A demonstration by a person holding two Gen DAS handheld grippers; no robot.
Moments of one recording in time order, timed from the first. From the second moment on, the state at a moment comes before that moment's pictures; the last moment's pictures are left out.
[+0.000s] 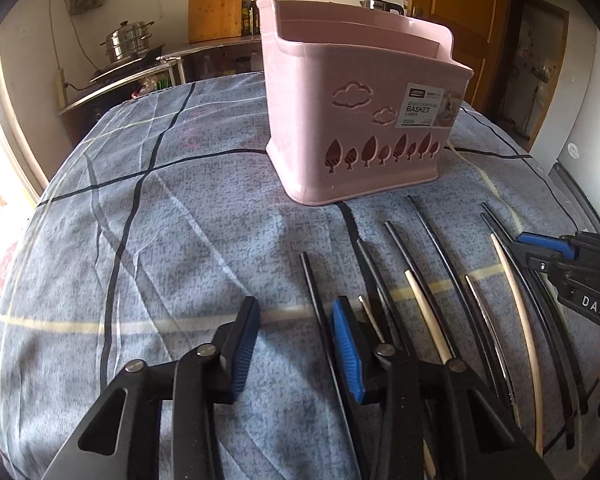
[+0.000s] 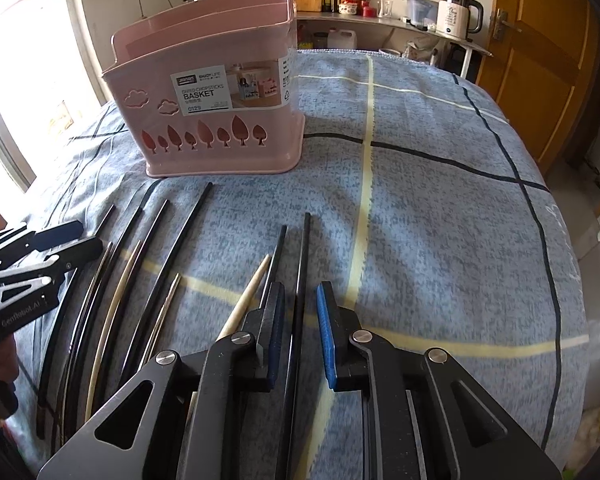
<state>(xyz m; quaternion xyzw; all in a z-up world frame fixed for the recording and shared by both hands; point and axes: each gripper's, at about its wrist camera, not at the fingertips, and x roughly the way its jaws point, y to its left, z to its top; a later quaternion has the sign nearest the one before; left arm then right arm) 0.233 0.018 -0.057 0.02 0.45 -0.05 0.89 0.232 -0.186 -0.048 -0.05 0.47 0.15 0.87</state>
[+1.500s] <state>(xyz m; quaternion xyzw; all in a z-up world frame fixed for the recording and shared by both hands) 0.199 0.033 0.133 -0.04 0.32 -0.13 0.94 0.205 -0.200 0.122 -0.02 0.33 0.18 0.93</state>
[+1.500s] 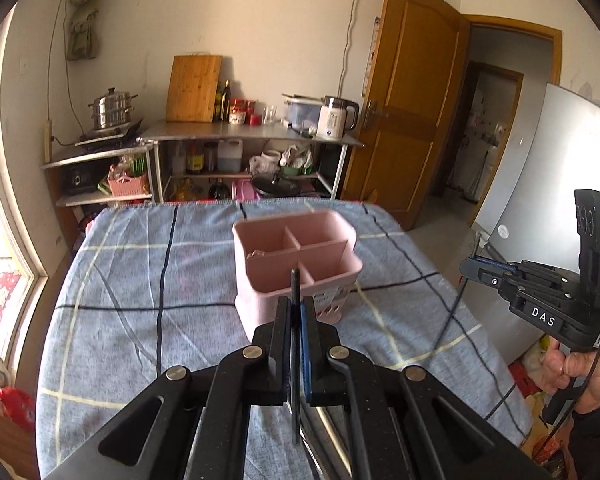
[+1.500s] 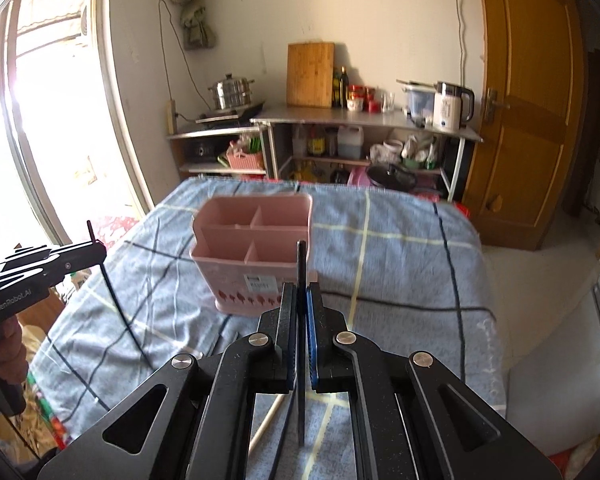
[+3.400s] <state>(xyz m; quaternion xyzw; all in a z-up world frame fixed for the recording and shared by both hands) 0.320 0.070 0.151 -0.10 0.32 -0.10 0.94 0.311 -0.139 0.136 0.03 0.33 0.24 0.91</state>
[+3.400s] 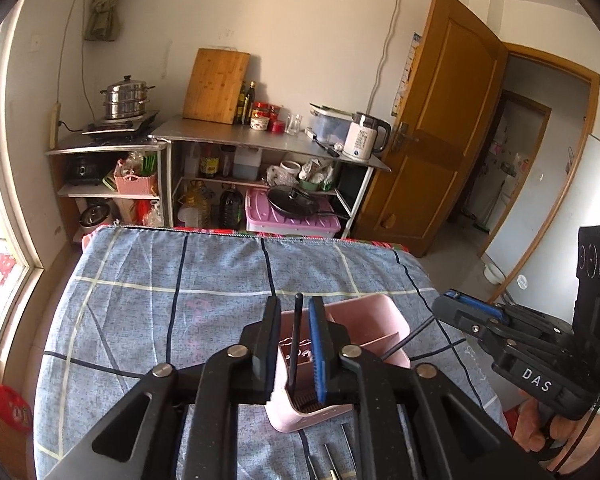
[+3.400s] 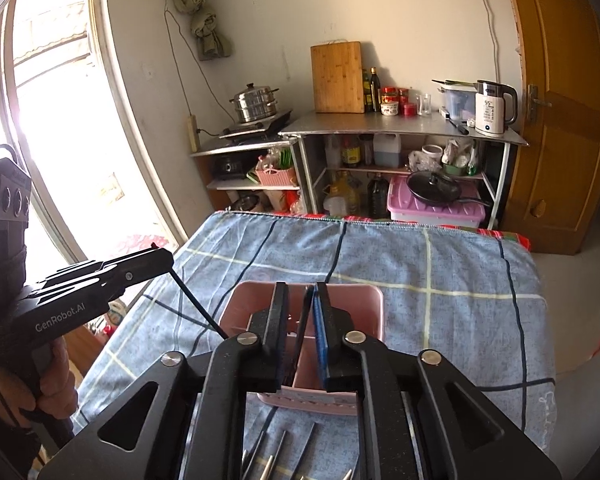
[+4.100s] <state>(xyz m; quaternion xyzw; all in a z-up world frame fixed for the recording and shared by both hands) 0.187 0.061 0.162 -0.07 0.25 -0.09 0.96 0.206 -0.176 0.150 0.03 0.28 0.23 0.93</state>
